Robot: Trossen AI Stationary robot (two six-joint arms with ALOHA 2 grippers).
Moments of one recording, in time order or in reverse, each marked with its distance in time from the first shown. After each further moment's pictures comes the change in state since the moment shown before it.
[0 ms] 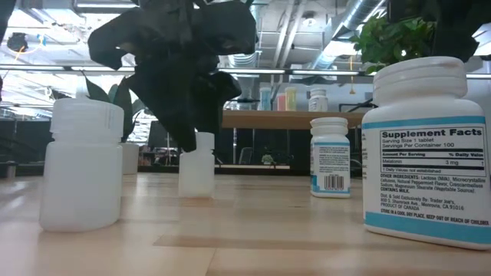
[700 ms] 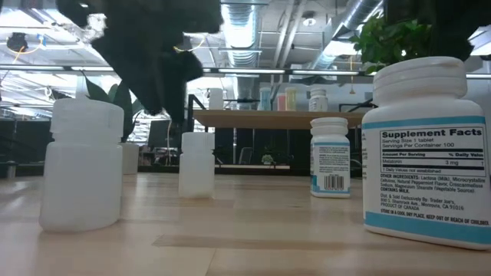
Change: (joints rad) left arm -0.027 -0.168 -0.087 -0.084 -0.044 -0.206; right arm -0.010 0.017 -0.001 0.013 0.001 -0.021
